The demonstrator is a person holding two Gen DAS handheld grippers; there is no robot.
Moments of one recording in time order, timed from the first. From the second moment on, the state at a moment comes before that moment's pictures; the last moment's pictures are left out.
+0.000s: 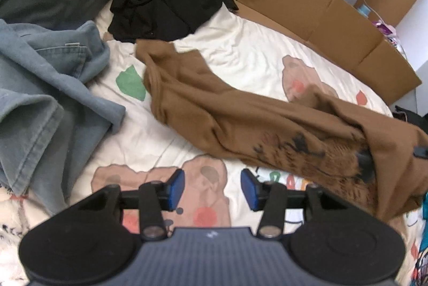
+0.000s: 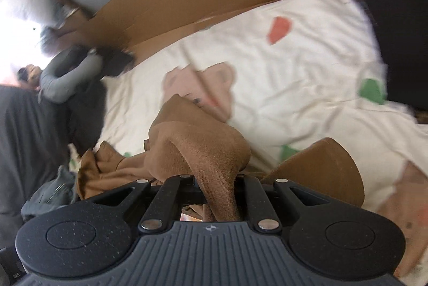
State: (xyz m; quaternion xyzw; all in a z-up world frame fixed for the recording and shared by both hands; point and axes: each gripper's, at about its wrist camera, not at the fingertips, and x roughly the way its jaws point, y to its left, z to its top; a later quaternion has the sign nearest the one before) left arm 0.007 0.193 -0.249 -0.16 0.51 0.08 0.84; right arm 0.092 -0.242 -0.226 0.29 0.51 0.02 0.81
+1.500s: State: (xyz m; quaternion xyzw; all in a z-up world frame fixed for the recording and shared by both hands) left arm 0.022 0.158 -0.255 -0.16 0.52 0.05 0.84; right arm -0.069 -0.382 -0.190 0.27 0.51 -0.21 0.79
